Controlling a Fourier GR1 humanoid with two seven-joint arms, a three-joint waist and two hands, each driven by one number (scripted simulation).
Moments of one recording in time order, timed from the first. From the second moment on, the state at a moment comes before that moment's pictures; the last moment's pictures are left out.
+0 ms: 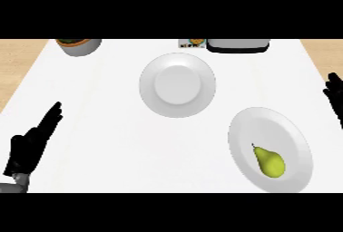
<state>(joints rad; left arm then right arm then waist) -0.03 0.53 -0.13 -1.30 0.18 0.07 -0.08 -0.05 -0.58 -0.01 -1.65 -0.11 -0.12 0.15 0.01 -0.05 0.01</state>
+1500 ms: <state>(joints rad) -0.05 0.35 -0.08 -1.32 0.18 0.06 -0.16 0.18 -0.53 0.12 -1.79 0.03 0.01 -0.03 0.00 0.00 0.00</state>
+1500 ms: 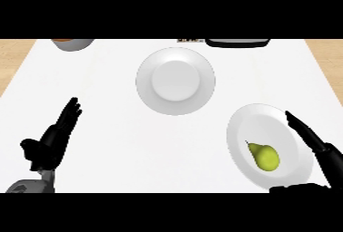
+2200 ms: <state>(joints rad) -0.05 0.32 -0.06 -1.33 0.14 0.05 -0.14 0.15 -0.68 0.14 -1.84 0.12 0.29 0.30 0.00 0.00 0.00</state>
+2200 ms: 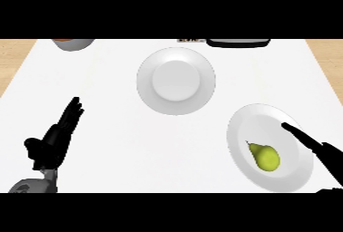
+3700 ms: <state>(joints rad) -0.01 0.25 0.04 -1.38 0.05 -0.05 -0.13 -0.07 -0.43 0.18 -1.37 0.57 0.40 0.16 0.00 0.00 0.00</state>
